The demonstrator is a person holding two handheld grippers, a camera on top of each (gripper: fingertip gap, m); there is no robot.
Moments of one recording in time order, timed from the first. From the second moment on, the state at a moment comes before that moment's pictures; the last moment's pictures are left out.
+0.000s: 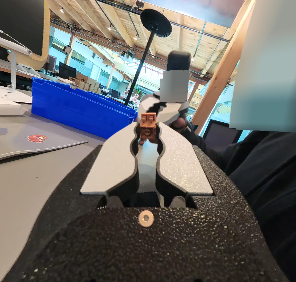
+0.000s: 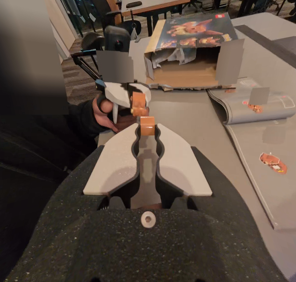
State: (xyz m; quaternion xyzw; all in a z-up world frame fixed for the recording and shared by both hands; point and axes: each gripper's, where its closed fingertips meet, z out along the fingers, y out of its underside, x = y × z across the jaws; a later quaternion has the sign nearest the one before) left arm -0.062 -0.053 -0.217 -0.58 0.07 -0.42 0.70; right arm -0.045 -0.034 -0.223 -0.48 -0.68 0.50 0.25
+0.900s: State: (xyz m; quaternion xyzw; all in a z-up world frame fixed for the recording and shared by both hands) left arm -0.055 -0.052 -0.222 -0.60 0.08 -0.39 0.69; right arm -0.048 -0.049 -0.221 -0.46 -0.66 0.57 0.16
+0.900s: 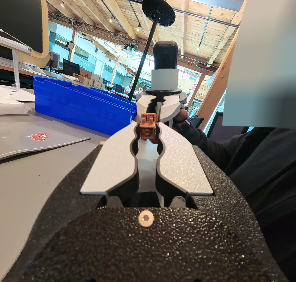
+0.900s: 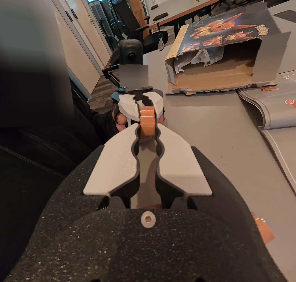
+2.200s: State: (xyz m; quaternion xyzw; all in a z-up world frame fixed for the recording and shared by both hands) left arm -0.047 -0.060 -0.220 -0.59 0.11 -0.42 0.68; right arm -0.041 -0.059 -0.229 -0.45 -0.72 0.51 0.12
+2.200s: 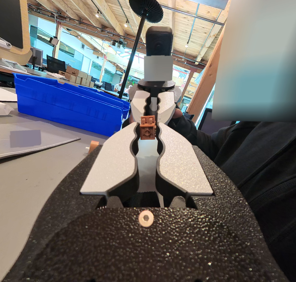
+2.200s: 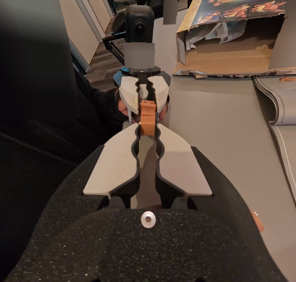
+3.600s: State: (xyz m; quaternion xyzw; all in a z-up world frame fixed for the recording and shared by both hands) left arm -0.059 -0.065 -0.205 -0.53 0.06 -0.46 0.71; right arm -0.052 -0.066 -0.218 -0.47 -0.66 0.56 0.13
